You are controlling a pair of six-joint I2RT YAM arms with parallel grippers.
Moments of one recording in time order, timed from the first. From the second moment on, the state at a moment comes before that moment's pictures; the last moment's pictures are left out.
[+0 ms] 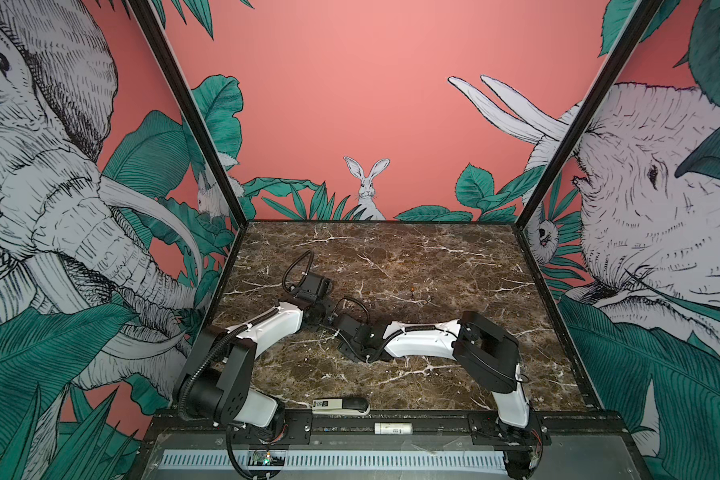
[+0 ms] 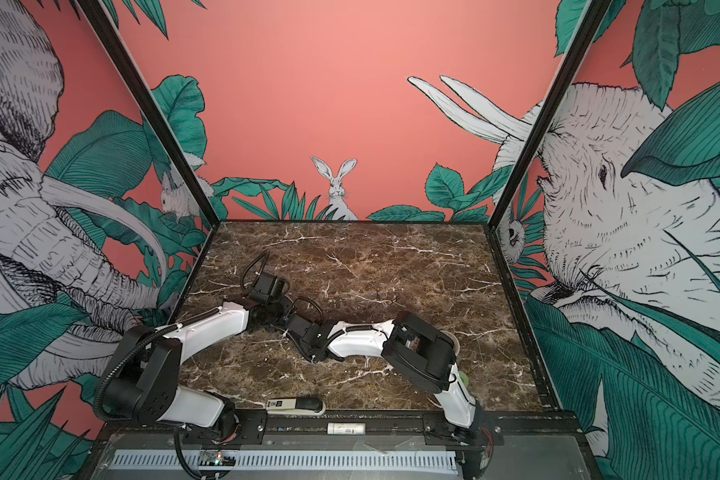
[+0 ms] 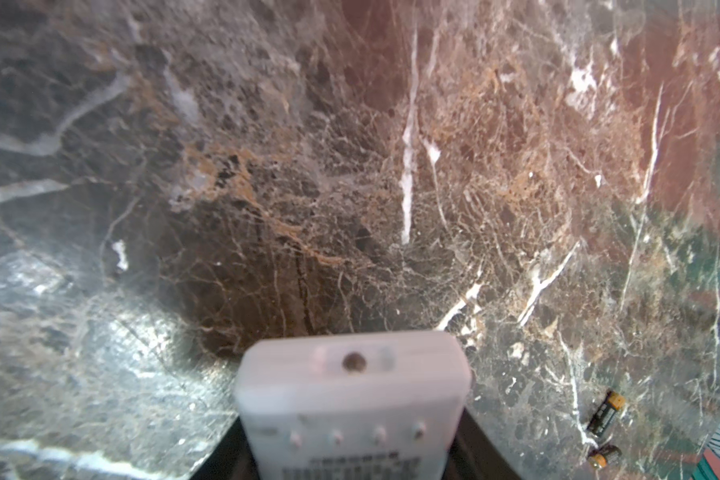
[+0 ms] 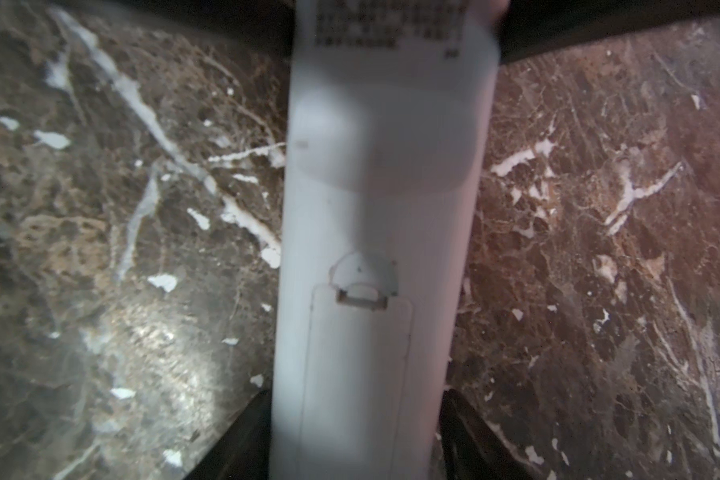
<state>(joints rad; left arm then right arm) -0.42 1.45 0.75 -0.36 -0.03 -1.18 1.17 2.04 1.34 -0.35 0.32 0.06</state>
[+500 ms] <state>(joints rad) -0.42 1.33 0.73 -0.27 0.06 -1.08 1.13 1.94 1.17 -0.19 0.26 0.10</state>
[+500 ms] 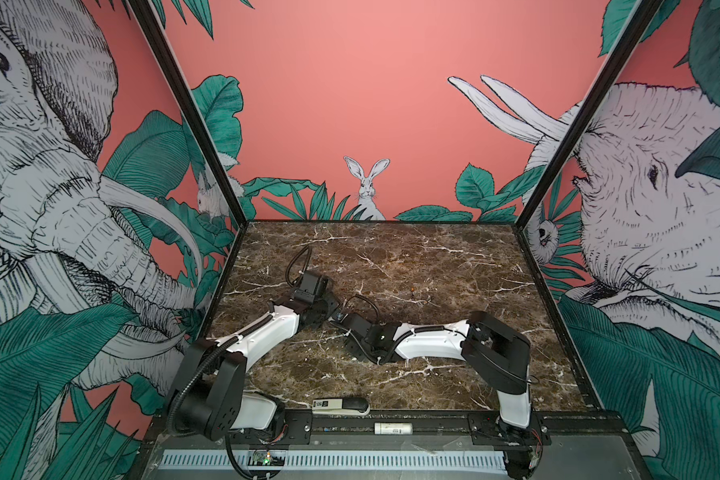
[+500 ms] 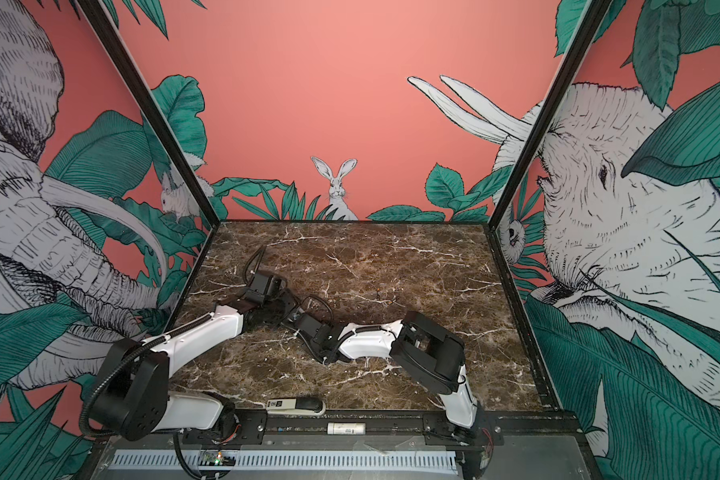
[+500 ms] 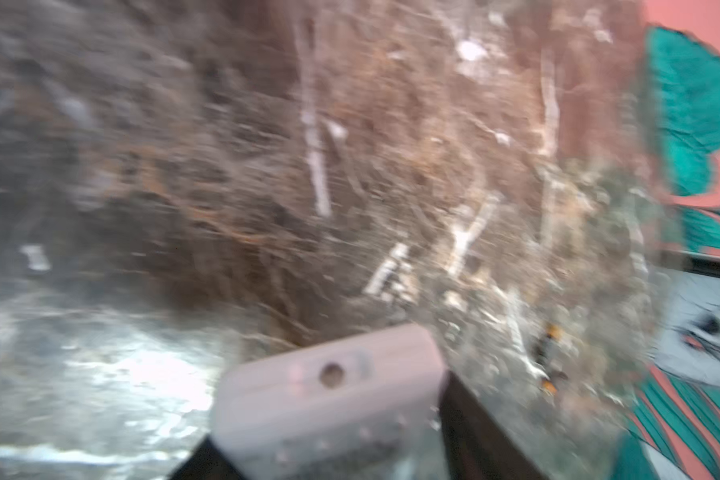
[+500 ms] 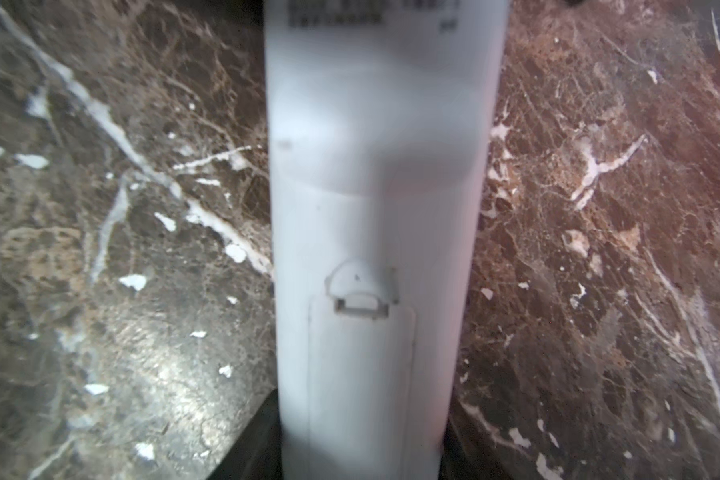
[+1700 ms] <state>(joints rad) -0.35 1.19 0.57 0.33 0.62 -0.83 0.95 1.71 1.12 -0.26 -0.24 0.22</state>
